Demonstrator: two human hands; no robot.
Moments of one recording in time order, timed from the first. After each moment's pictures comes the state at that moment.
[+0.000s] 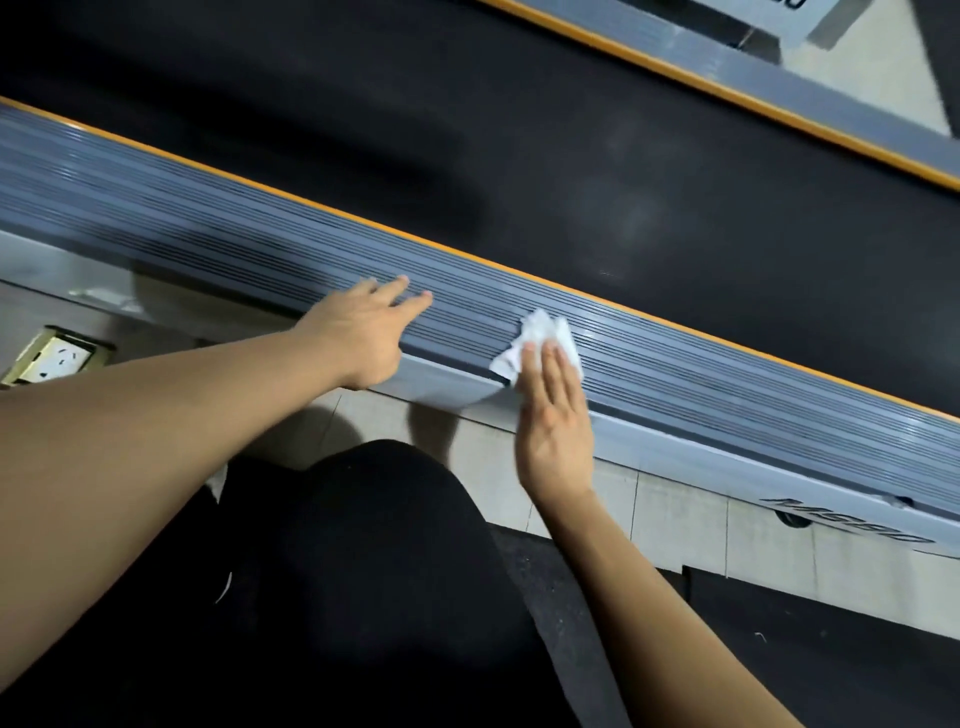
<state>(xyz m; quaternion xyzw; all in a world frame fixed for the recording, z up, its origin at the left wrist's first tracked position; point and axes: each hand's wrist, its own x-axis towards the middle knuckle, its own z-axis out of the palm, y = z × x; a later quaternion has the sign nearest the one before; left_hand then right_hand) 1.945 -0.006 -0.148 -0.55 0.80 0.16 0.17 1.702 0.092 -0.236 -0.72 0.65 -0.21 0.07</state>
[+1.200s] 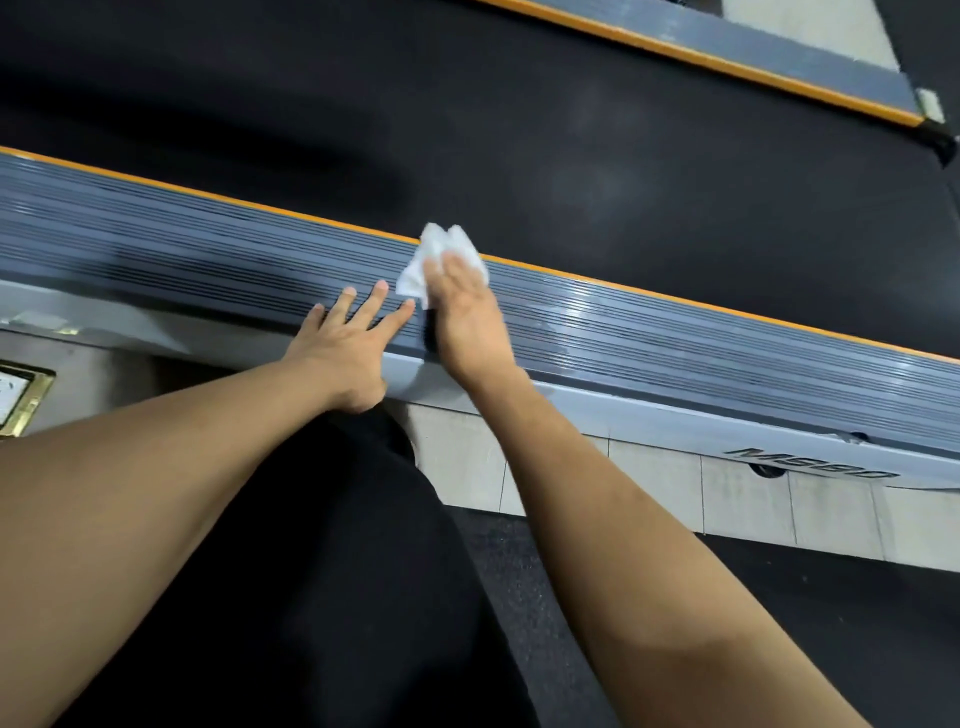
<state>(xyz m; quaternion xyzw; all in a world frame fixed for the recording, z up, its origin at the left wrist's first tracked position) 1.881 0.018 -0.173 -0.56 0.78 0.19 0.22 1.713 -0.008 -0.225 -0.74 0.62 -0.24 0.15</state>
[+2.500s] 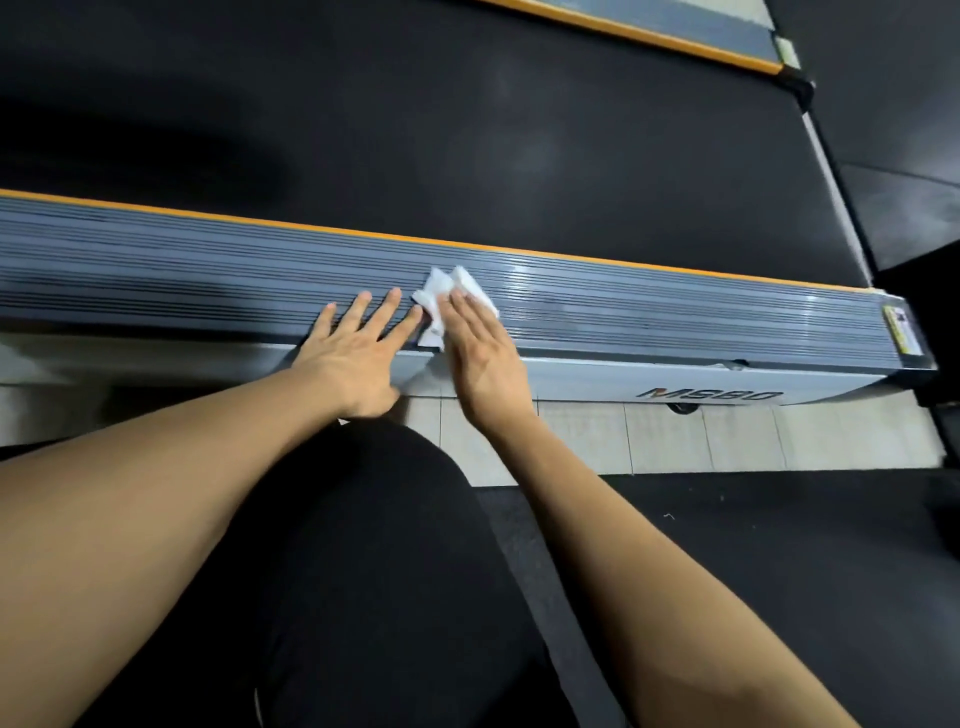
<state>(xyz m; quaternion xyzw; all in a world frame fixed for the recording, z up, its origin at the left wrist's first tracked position) 1.777 0.043 -0.171 -0.46 0.83 0.18 0.24 1.594 0.097 -0.232 -0.71 0.66 -0.23 0.08</state>
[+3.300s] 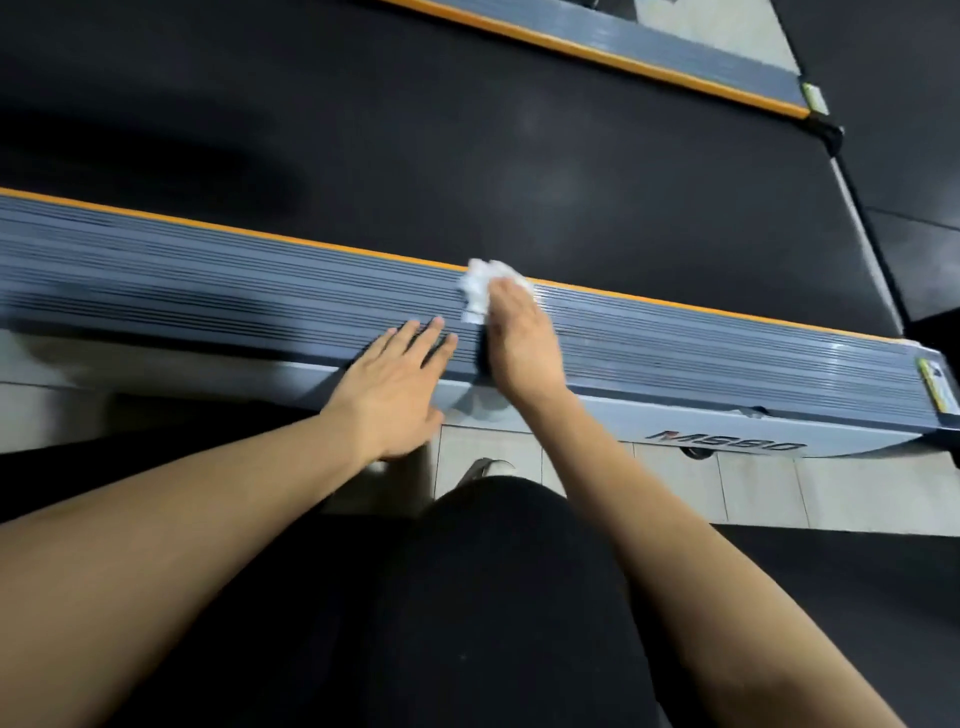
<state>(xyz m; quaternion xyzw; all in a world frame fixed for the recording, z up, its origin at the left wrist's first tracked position) 1.739 0.060 -0.182 -0.45 0.88 0.12 0.12 1.542 0.026 -0.234 -0.71 0.66 -0.23 0.08</state>
